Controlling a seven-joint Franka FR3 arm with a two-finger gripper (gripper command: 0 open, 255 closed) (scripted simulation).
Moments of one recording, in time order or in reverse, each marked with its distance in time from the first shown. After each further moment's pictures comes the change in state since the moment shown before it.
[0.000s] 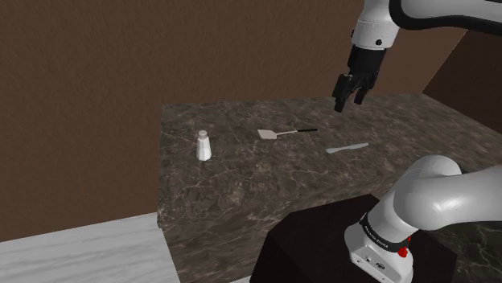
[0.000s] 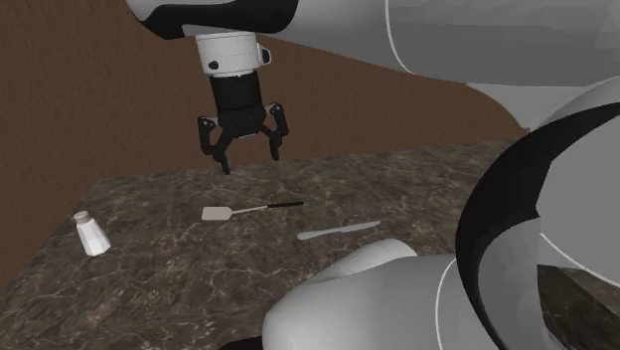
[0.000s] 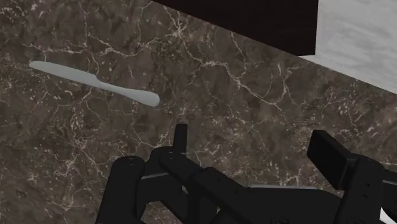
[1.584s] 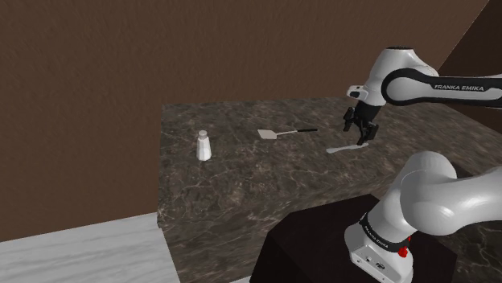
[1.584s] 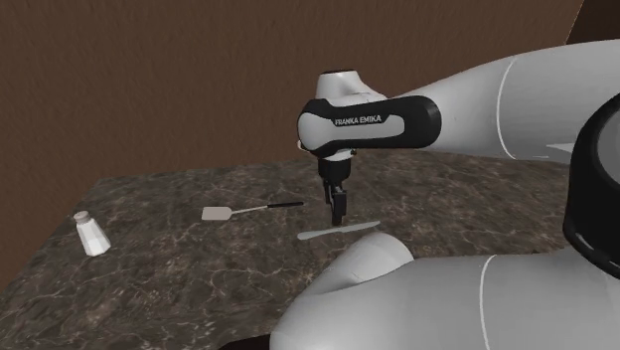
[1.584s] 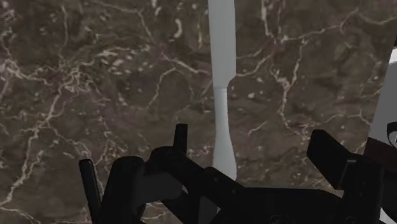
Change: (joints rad) arm 0.223 -0.106 -0.830 -0.379 -0.626 0.430 -1.313
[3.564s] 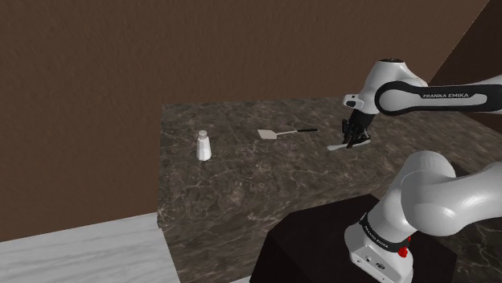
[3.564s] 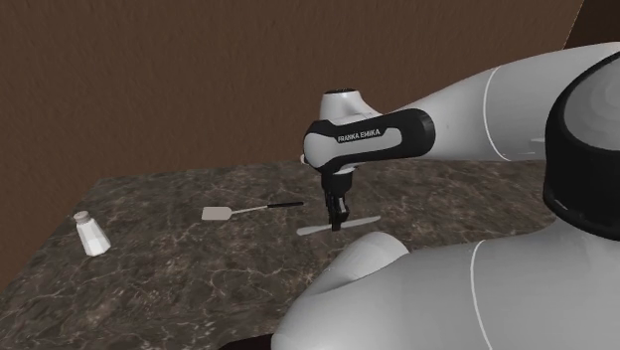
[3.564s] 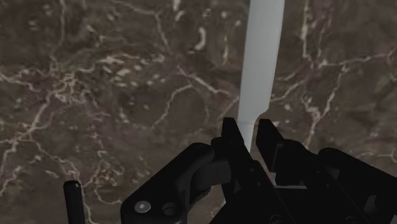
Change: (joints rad) arm 0.037 0.066 -0.130 -0.027 -0.082 0.118 -0.097
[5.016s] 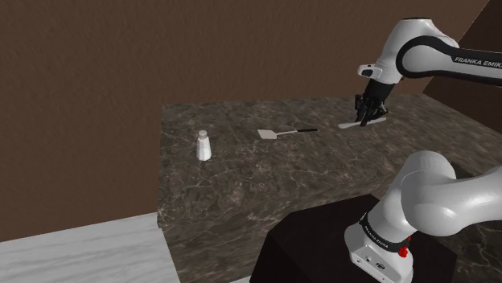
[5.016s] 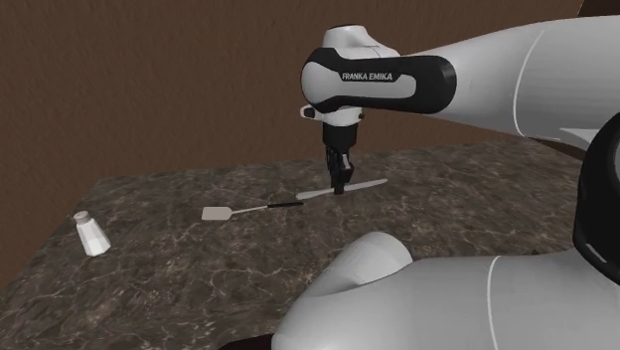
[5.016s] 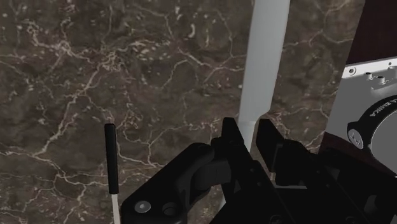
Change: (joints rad) arm 0.004 -0.094 0.205 0.205 0.160 -0.309 -0.030
